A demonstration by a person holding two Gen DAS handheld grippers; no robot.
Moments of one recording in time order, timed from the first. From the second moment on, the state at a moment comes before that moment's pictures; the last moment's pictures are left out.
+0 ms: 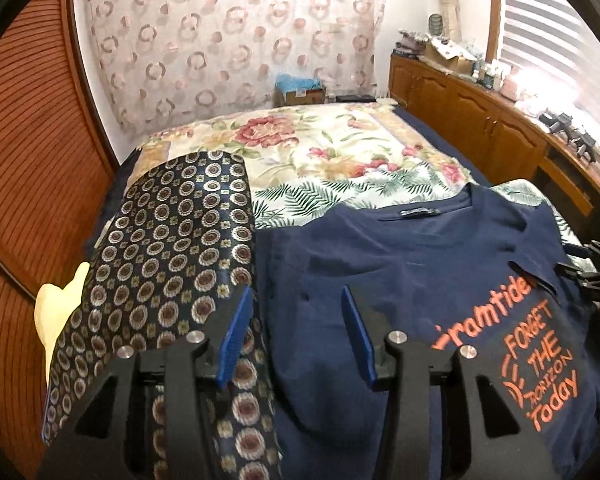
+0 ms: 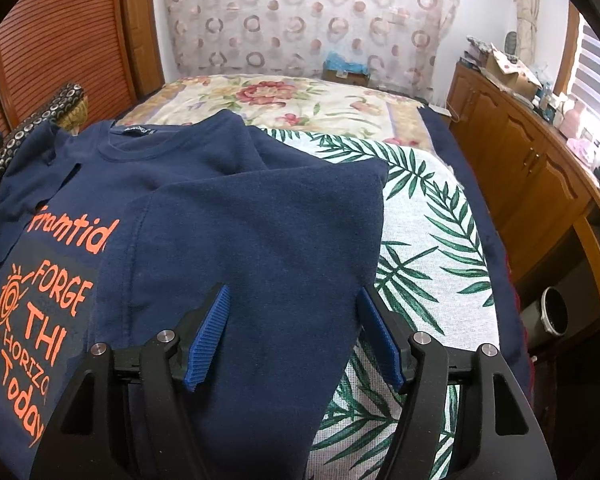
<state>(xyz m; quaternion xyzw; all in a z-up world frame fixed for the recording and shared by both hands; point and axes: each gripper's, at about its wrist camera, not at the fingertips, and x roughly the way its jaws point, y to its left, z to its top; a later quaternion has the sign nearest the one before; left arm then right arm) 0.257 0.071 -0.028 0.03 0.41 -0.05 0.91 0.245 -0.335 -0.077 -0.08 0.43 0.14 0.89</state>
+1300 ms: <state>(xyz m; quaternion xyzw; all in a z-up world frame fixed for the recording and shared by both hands) 0.208 0.057 0.031 0.06 0.31 -0.08 0.94 0.244 -0.338 -0.076 -0.08 0.43 0.14 0.89</state>
